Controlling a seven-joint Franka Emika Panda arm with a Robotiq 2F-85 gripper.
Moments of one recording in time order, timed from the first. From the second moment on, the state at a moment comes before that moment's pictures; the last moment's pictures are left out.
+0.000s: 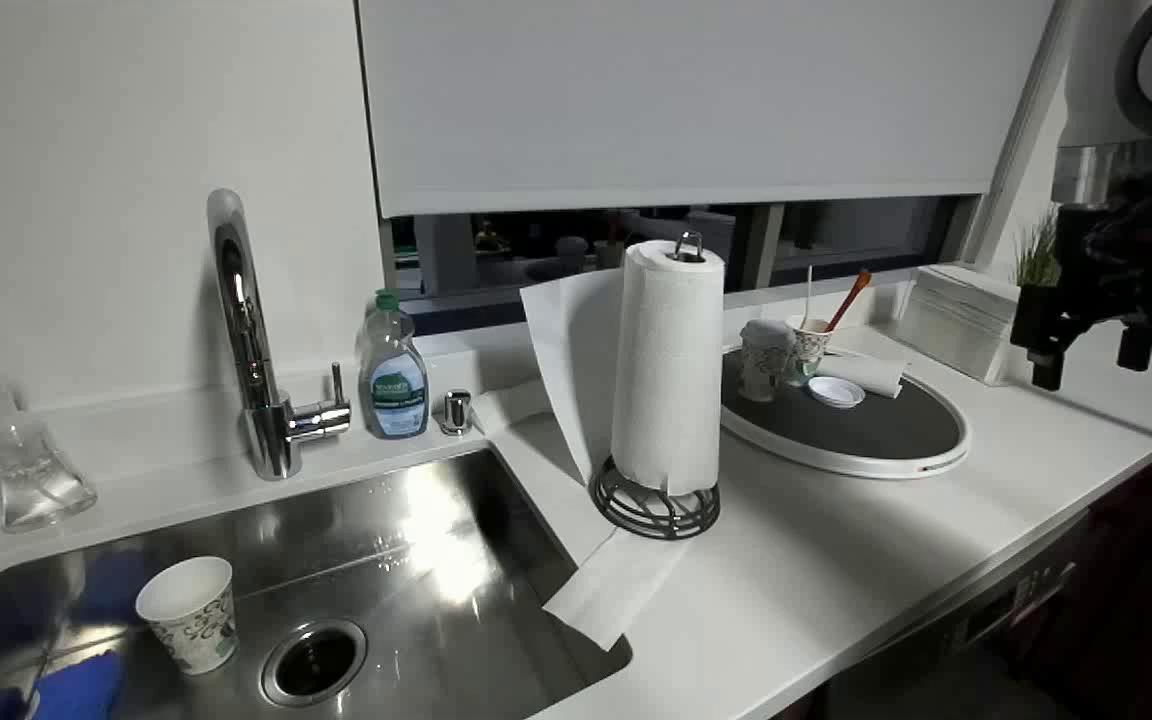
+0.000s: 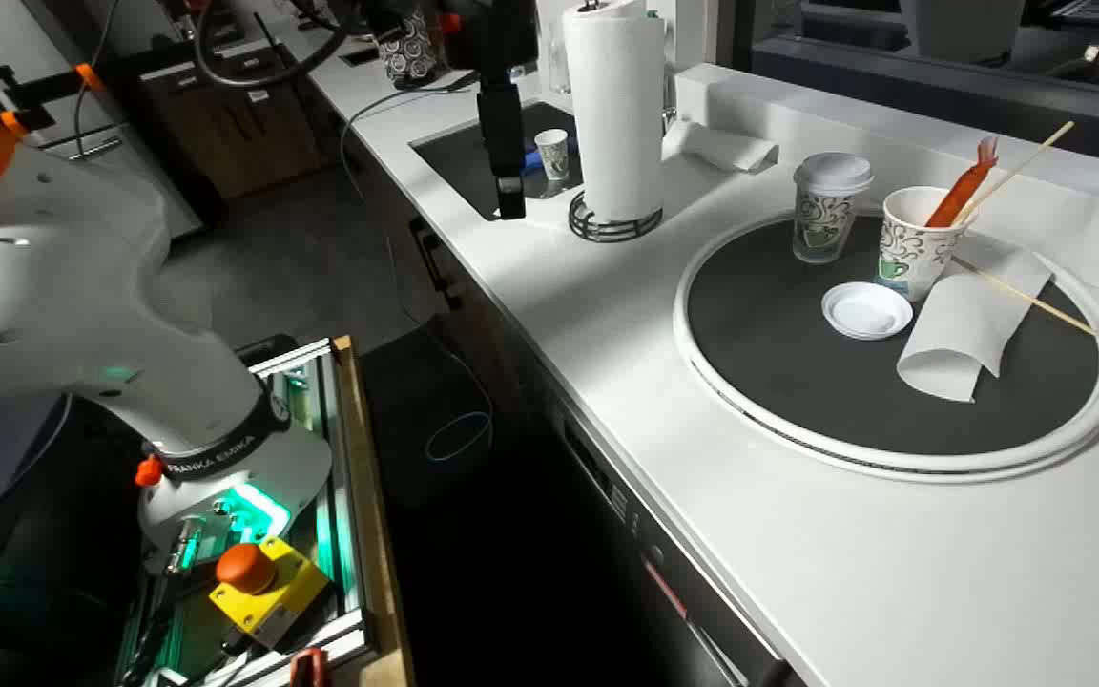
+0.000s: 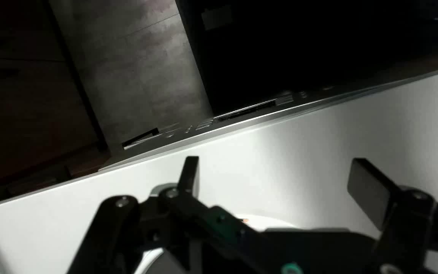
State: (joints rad) arm -0.13 -0.46 0.04 -2.45 -0.18 1.86 0.20
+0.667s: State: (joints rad) arm -0.15 -0.37 0.00 -2.38 -0.14 1.97 0.39
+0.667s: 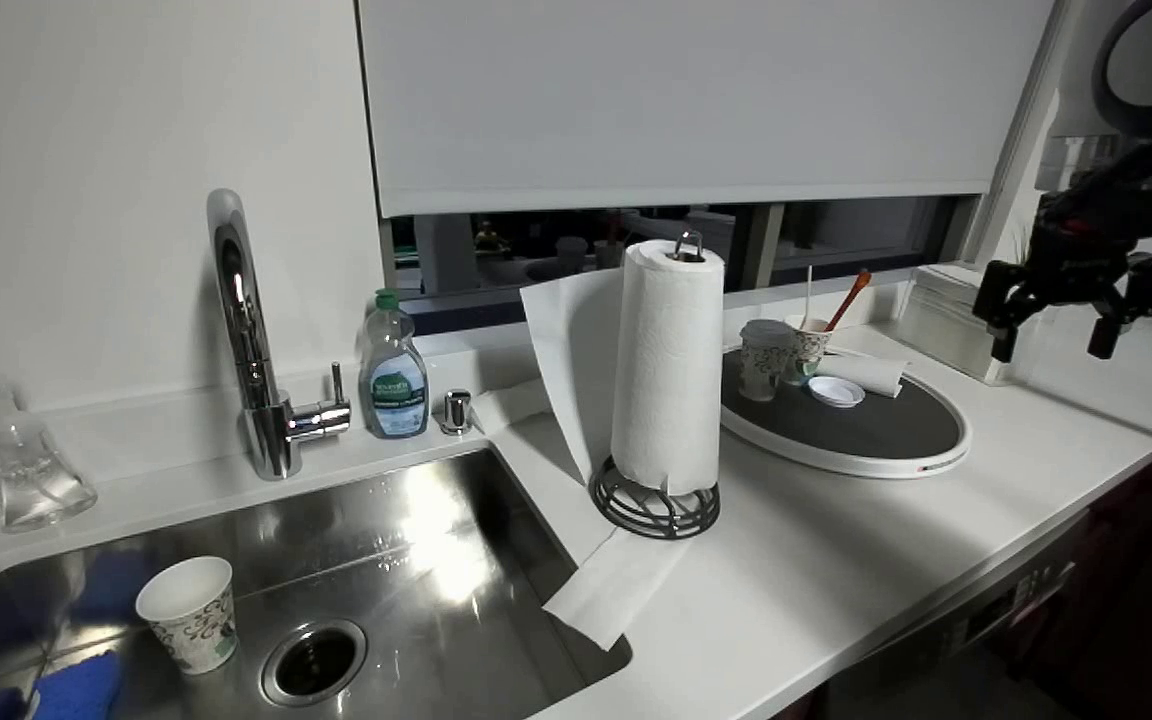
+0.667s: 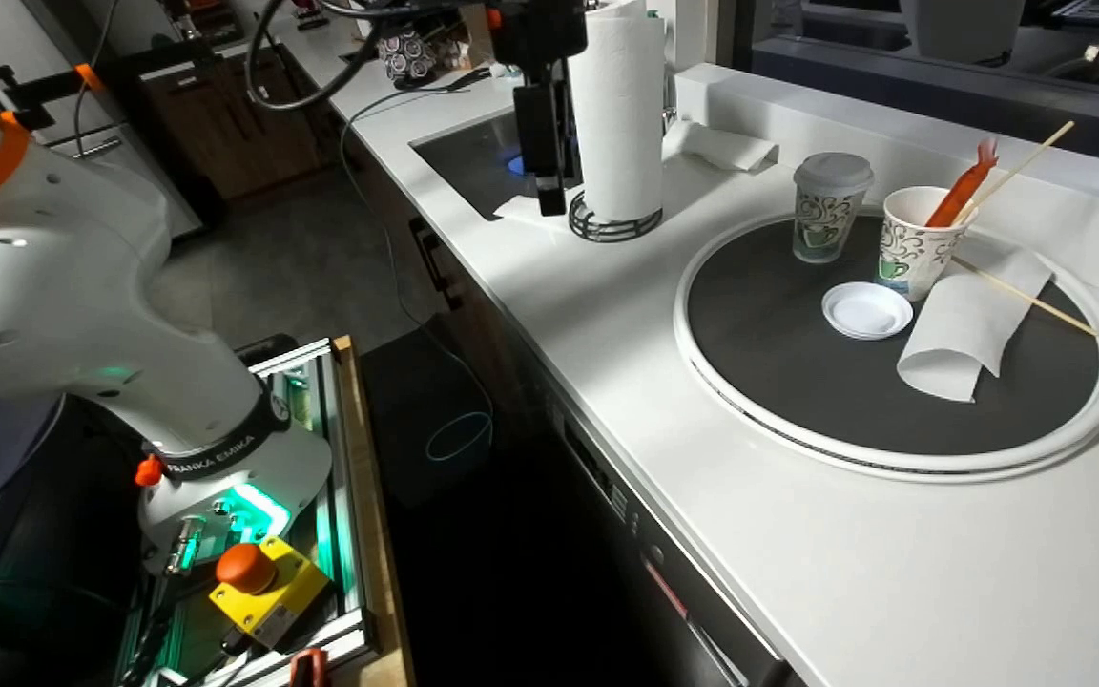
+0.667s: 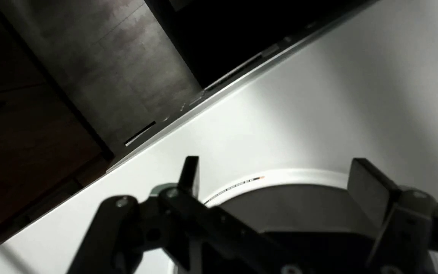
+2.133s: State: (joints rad) arm -0.17 -0.03 -0.05 -2.04 -0.13 2.17 0.51
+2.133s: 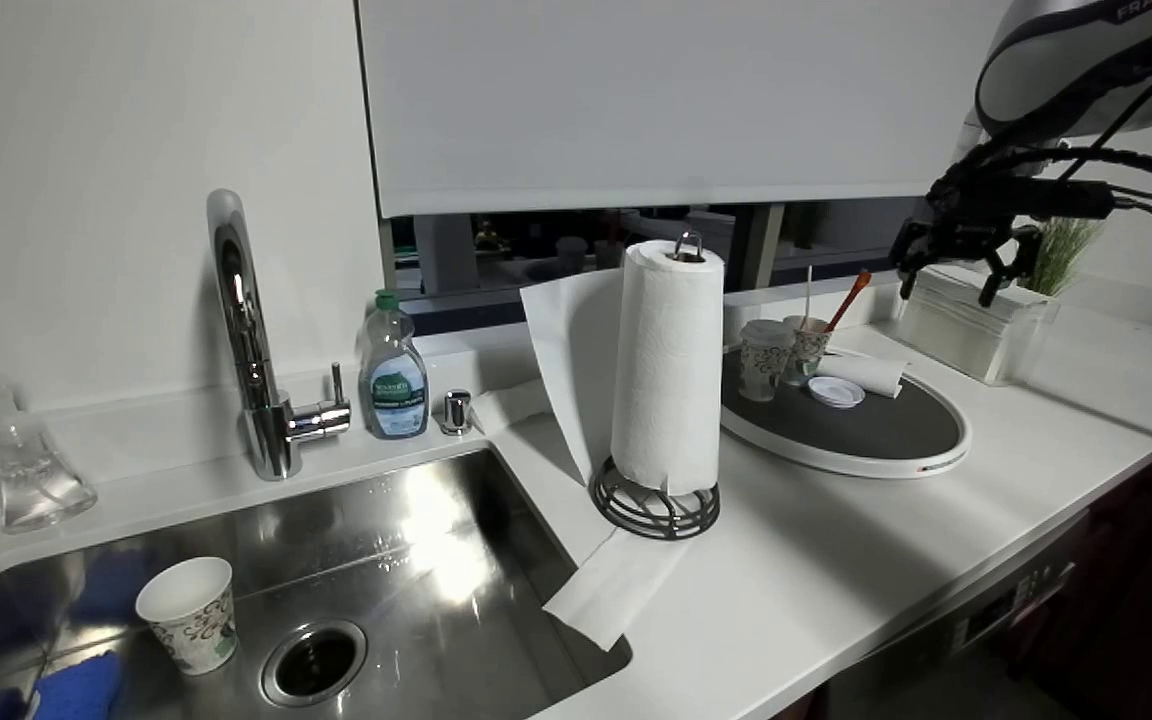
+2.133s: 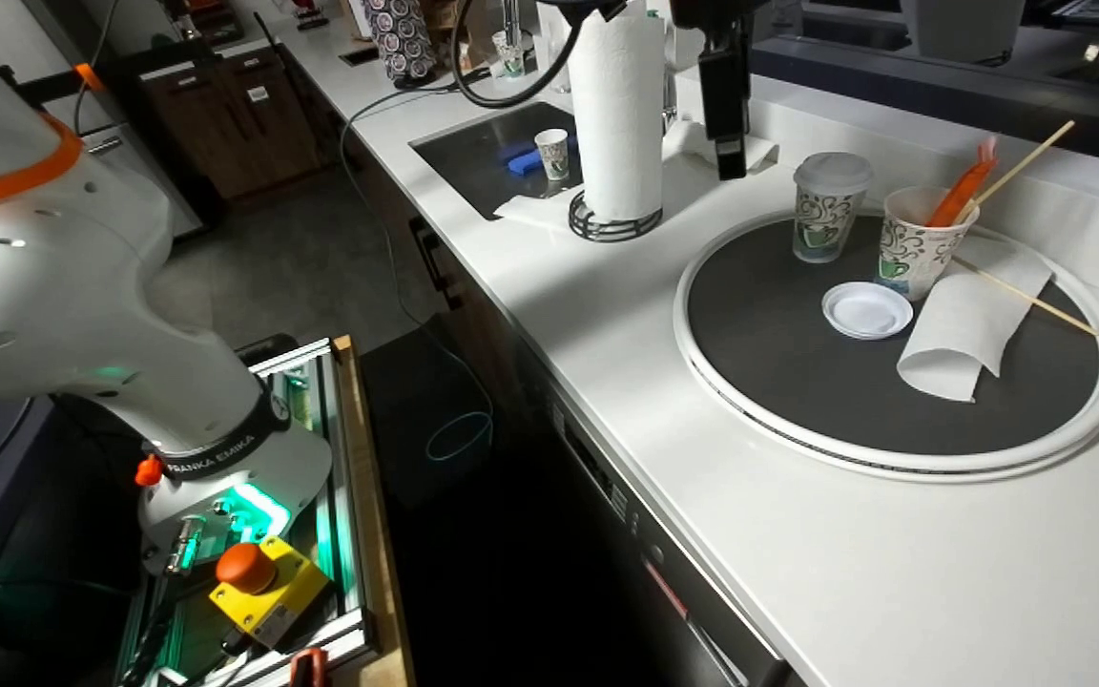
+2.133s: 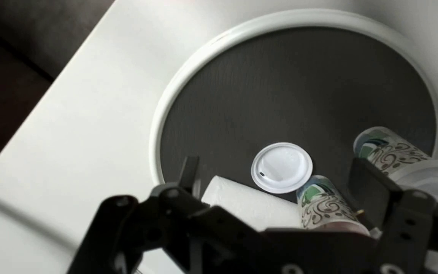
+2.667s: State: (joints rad) arm -0.13 0.21 -0.07 -1.71 -0.15 2.17 0.08
